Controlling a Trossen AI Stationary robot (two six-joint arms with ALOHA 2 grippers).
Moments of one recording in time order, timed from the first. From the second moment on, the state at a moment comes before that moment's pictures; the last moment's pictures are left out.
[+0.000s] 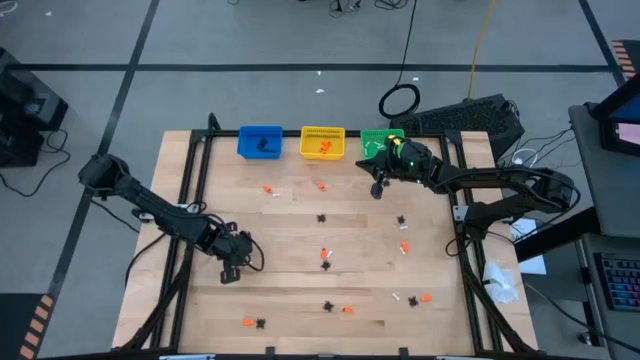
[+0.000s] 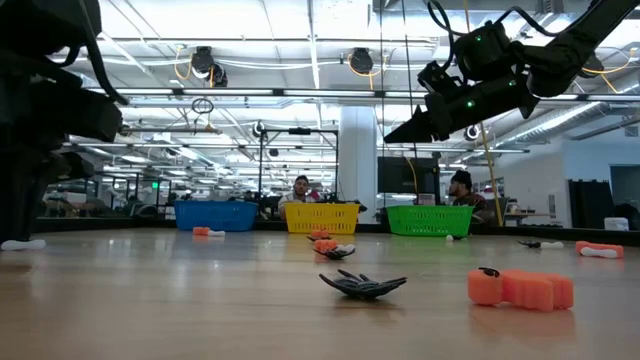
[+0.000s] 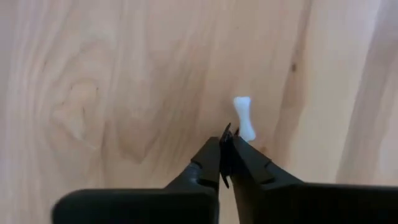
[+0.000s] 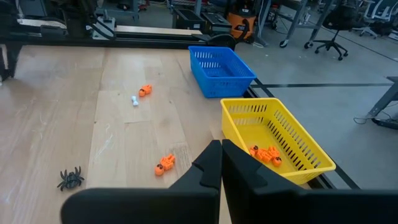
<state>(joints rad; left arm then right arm) -0.46 1.24 0.47 -0.52 0.00 -0.68 -0.47 1.30 0.55 0.52 -0.13 -0.19</state>
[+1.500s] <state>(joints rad) 0.83 1.39 0.76 -0.23 -0.09 0.01 -0.47 1.30 0.55 0.52 -0.13 -0.19</state>
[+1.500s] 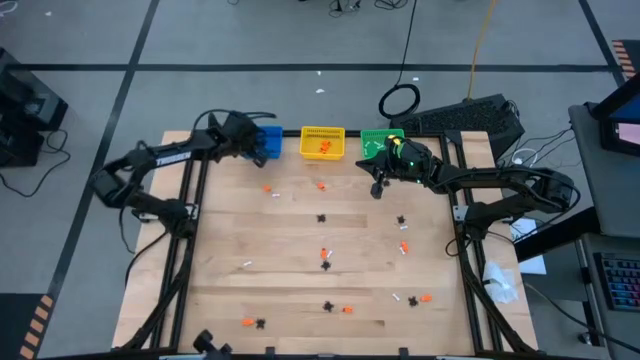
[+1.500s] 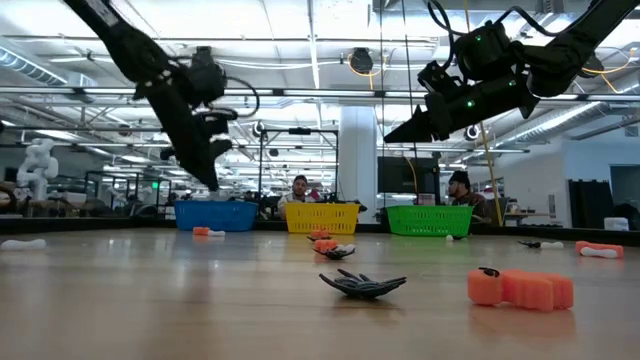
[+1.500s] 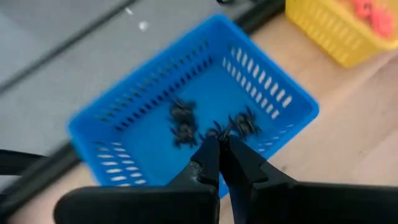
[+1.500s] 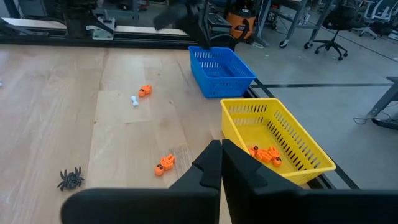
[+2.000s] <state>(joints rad) 0.87 1.59 0.76 -0.08 -0.08 0.04 -0.47 1.30 0.55 0.52 -0.13 -0.20</state>
